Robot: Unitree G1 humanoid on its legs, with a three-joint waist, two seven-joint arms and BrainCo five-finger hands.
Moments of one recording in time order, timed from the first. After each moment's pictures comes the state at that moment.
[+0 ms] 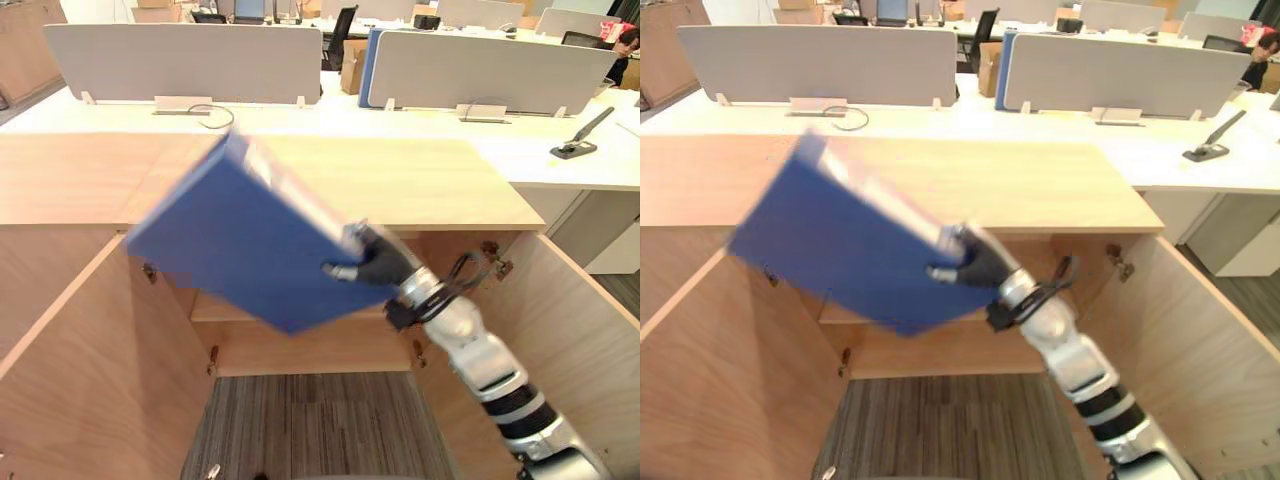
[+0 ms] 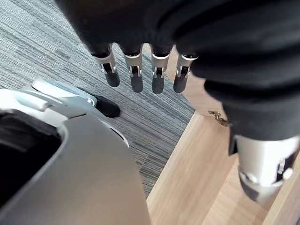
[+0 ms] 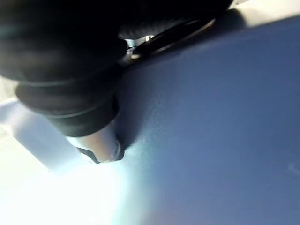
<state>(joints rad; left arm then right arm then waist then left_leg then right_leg) 0.25 0.14 0.21 1.05 -0.40 -0.05 -0.13 -0.27 -0.44 0.46 -0.11 -0.10 -0.16 0.12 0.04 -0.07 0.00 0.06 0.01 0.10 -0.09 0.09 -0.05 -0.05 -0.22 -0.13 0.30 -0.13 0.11</state>
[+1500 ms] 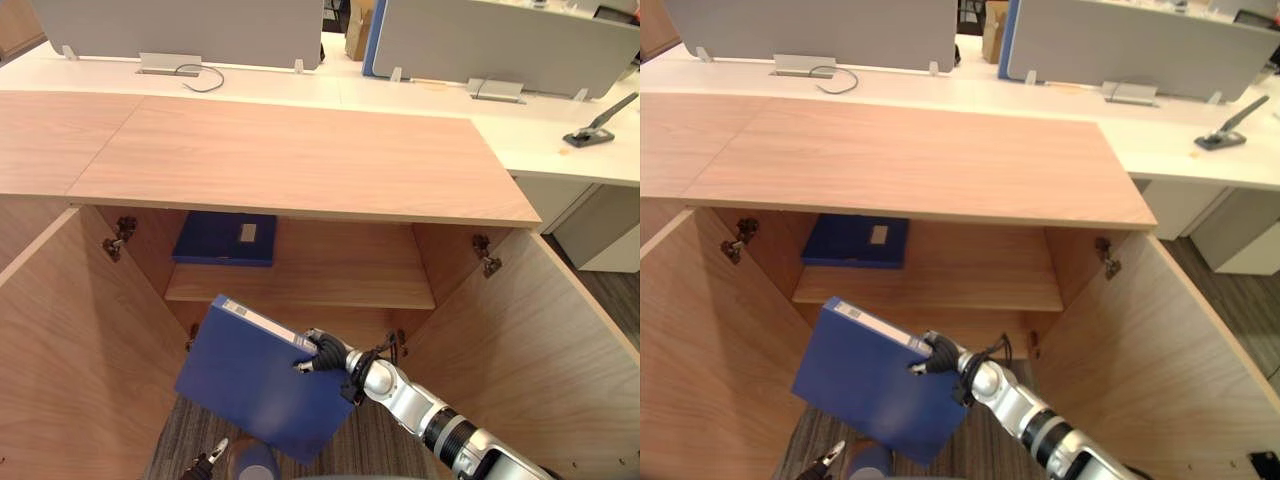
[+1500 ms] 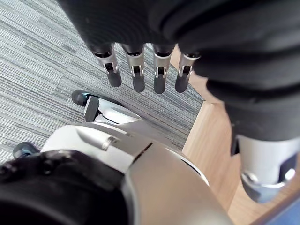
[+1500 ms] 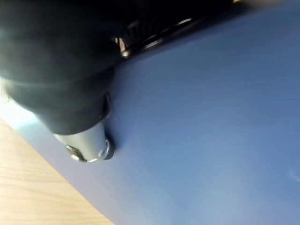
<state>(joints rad) 0.17 0.14 0.10 1.02 -0.40 -0.05 0.02 -0.29 -0.23 0.75 0.48 -0.18 -0.07 0.09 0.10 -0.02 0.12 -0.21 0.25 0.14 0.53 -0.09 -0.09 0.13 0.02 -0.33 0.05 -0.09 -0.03</state>
